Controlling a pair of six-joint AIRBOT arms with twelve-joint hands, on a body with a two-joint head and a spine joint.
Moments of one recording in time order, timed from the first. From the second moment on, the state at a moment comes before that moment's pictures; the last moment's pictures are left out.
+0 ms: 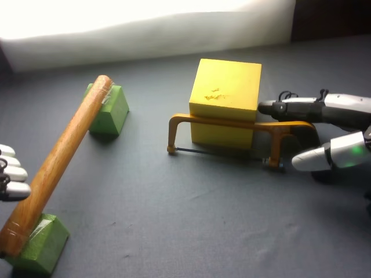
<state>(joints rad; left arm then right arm) 0.89 -0.51 1.20 1.15 -1.00 0.00 -0.71 -1.21 1.57 -0.59 0.71 0.51</state>
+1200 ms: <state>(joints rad) 0.95 -0.53 1.18 1.18 -0.95 0.01 -0.69 -1.24 1.57 -0.55 0.68 0.47</state>
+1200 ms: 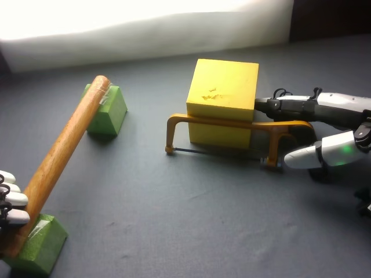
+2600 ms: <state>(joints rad) 0.95 -0.53 1.18 1.17 -0.95 0.01 -0.61 -1.17 1.38 -0.37 0.72 0.20</state>
